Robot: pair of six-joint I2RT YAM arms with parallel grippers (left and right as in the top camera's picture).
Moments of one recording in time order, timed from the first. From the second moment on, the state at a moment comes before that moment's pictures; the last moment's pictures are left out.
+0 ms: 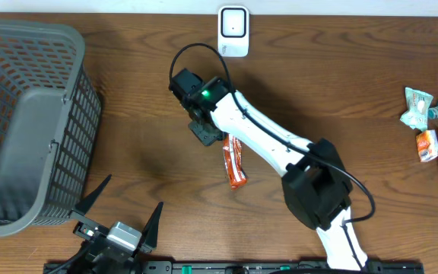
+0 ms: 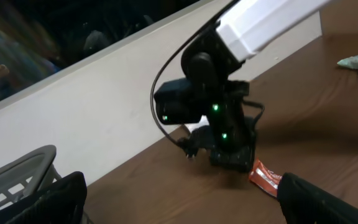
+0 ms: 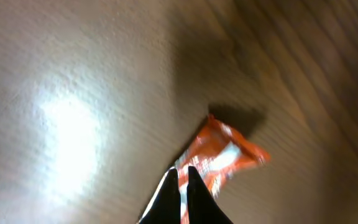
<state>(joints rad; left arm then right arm) -0.16 0.01 0.69 -0.71 0.31 0.41 0.78 2.21 1.92 -1.16 0.15 0.09</state>
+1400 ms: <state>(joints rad) -0.16 0.01 0.69 -0.71 0.31 0.41 0.65 2.14 1.70 -1.12 0.03 0.10</state>
